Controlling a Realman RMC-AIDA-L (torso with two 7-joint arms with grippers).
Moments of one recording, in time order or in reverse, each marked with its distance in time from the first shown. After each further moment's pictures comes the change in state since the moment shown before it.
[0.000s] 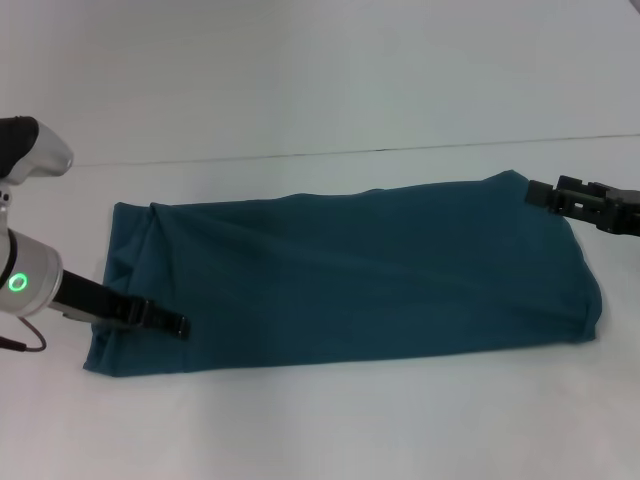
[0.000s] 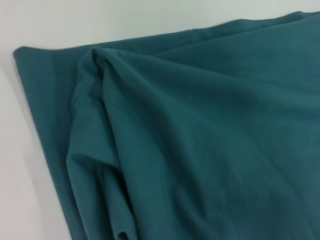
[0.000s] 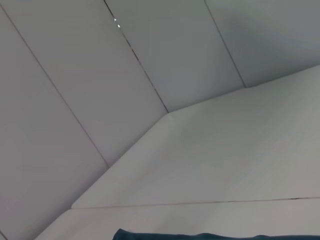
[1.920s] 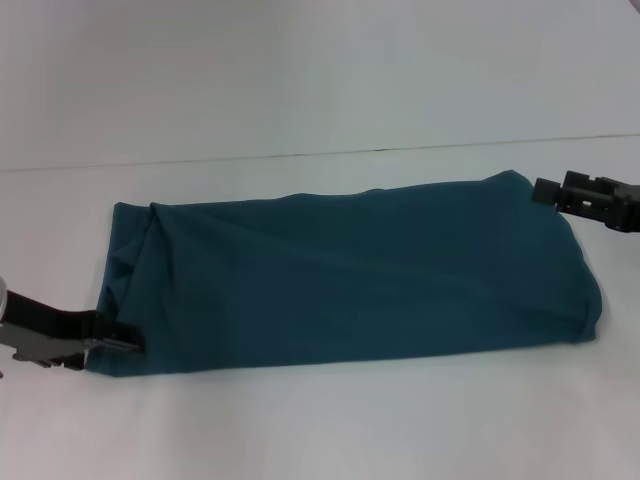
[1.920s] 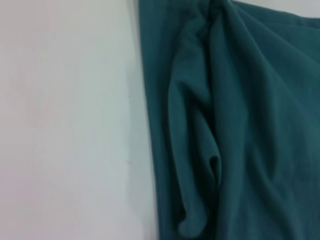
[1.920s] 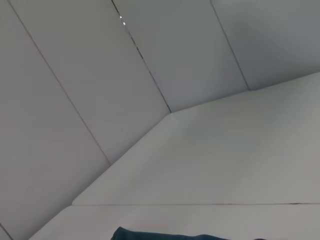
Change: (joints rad) left arm 0.061 0.037 -0.054 0.013 0.015 0.060 -0.227; right arm -0.002 -0.015 -0.002 -0.009 0.000 -0.020 -0.014
